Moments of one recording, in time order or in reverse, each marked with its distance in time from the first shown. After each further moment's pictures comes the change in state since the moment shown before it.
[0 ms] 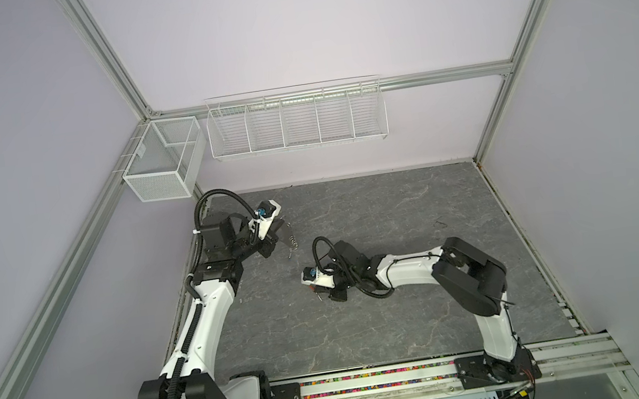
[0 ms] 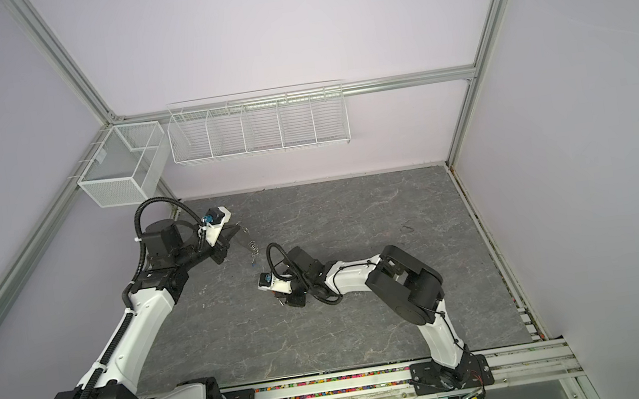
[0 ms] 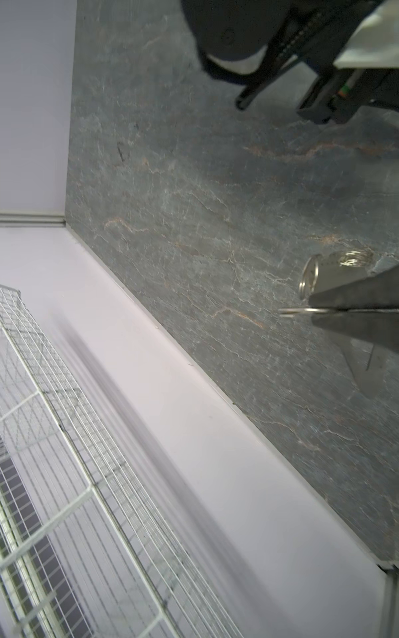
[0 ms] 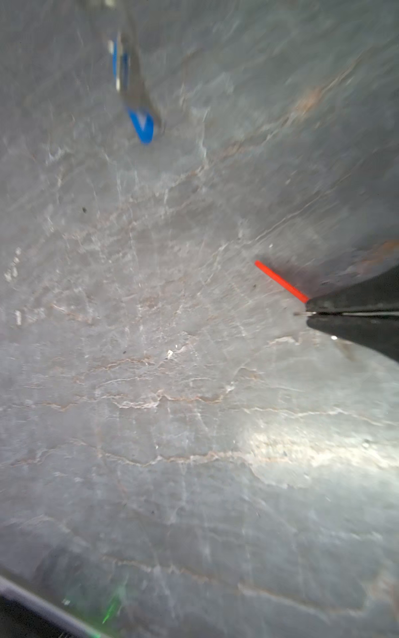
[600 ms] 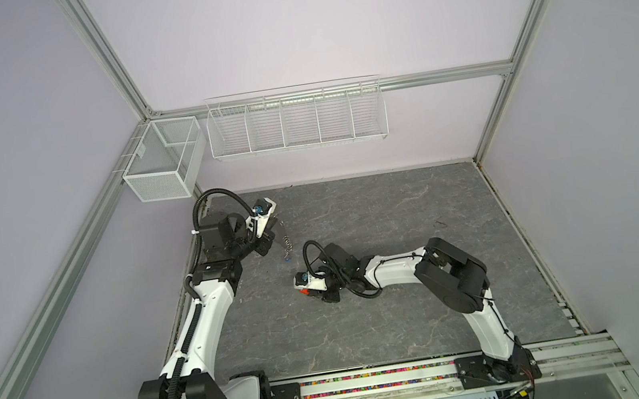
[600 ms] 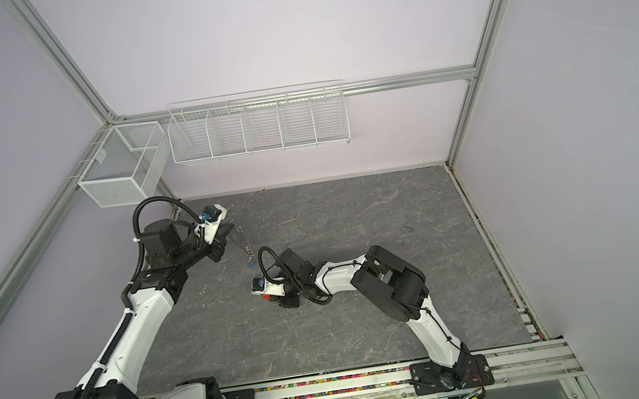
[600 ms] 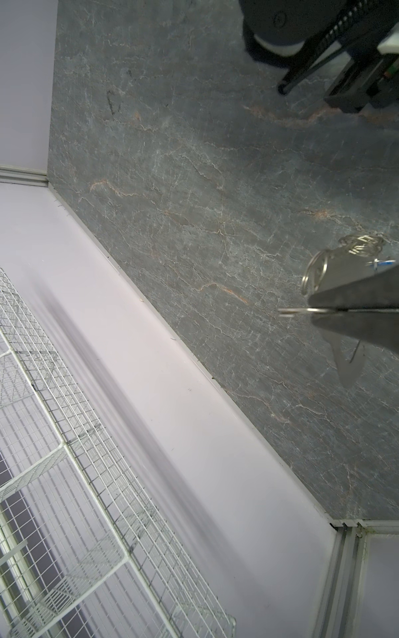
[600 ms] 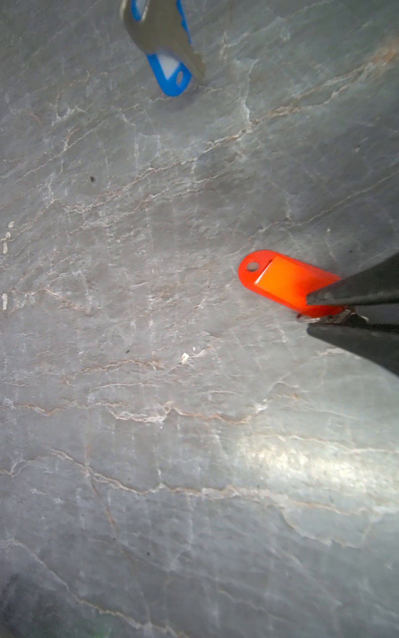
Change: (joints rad) left arm 0.017 0.000 0.000 0.014 -0.139 -0.037; right arm 0.039 0.185 0.151 -0.013 -0.005 -0.079
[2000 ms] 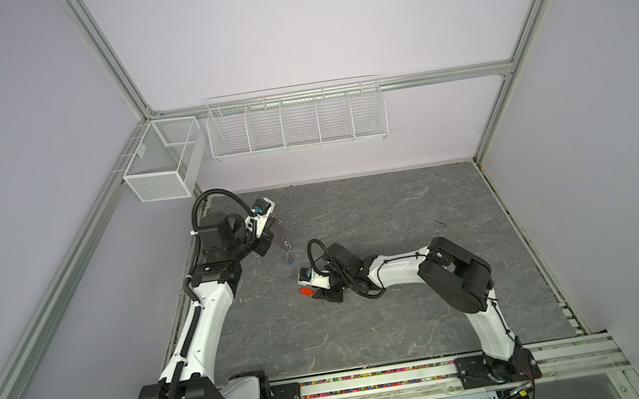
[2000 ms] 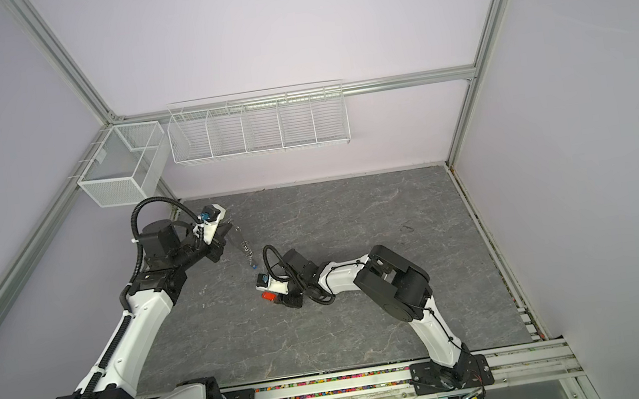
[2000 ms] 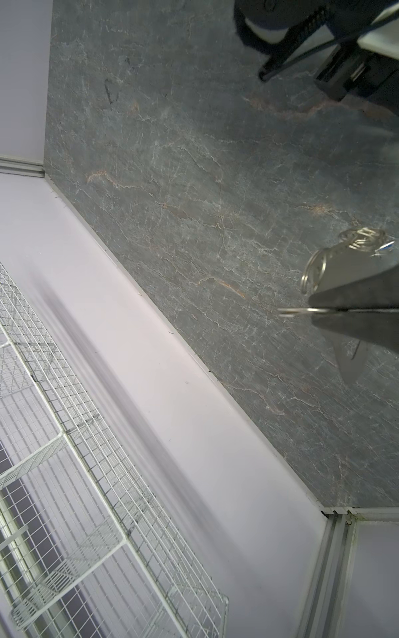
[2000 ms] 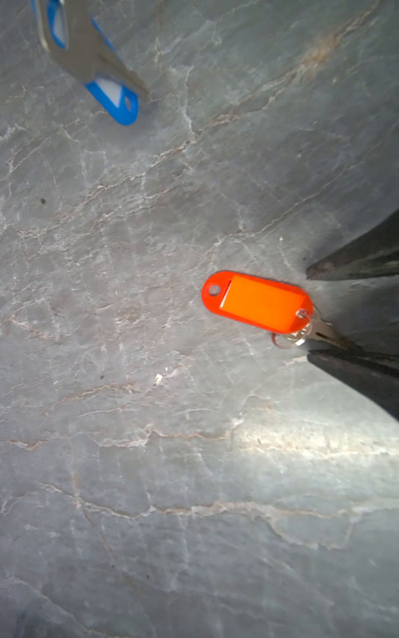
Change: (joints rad) left arm 0.000 -0.016 0.000 -0.007 -0.025 0.000; right arm -0.012 -0.028 -0.046 -0.011 0.034 0.100
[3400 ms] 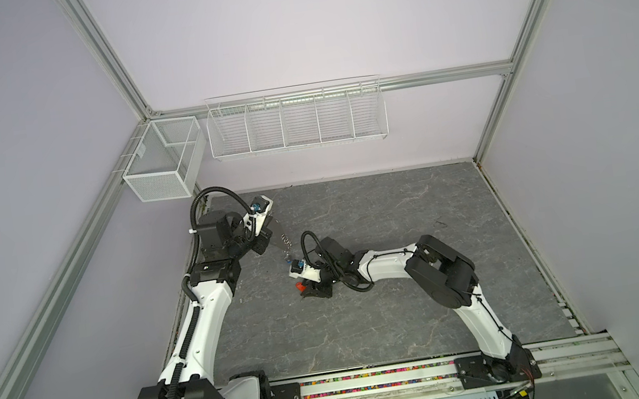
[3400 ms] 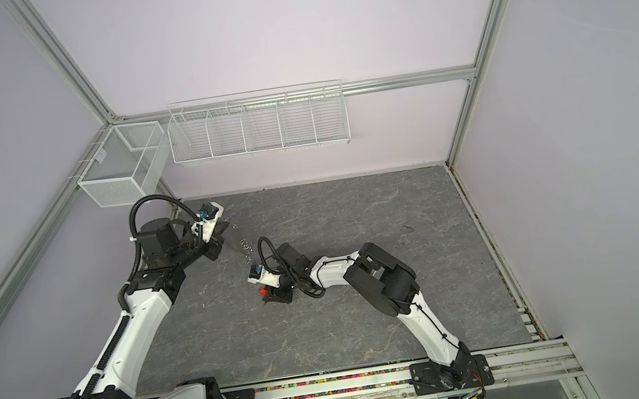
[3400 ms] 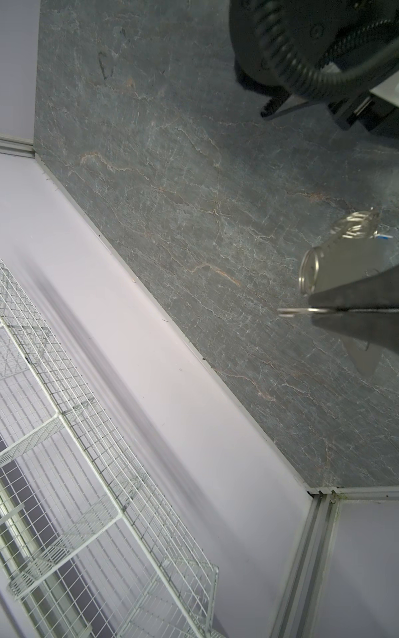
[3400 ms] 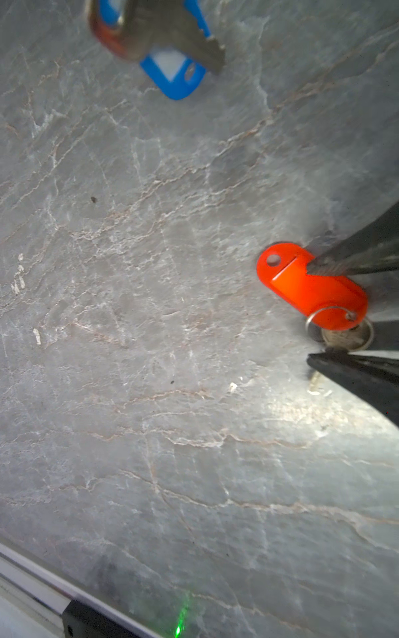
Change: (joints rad) left arm 0.000 -0.001 0.024 -0.025 -0.050 0.004; right arm -0.013 0.133 0.181 -0.004 -0.134 0.094
